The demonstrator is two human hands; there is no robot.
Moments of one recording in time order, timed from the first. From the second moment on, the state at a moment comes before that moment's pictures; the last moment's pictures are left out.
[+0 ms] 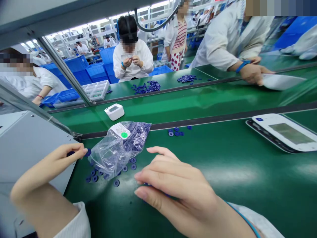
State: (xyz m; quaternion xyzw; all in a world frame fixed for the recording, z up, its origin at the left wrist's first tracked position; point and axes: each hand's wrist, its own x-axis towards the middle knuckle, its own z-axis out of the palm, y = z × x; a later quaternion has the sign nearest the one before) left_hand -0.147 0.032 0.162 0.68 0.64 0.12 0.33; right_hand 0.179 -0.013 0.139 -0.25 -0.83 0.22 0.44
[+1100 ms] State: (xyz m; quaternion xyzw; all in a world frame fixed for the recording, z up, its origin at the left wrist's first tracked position) left_hand -0.021 0.004 0.138 0.46 0.30 0.21 0.81; right_hand 0.170 -0.012 0.133 -0.29 -0.88 0.12 0.37
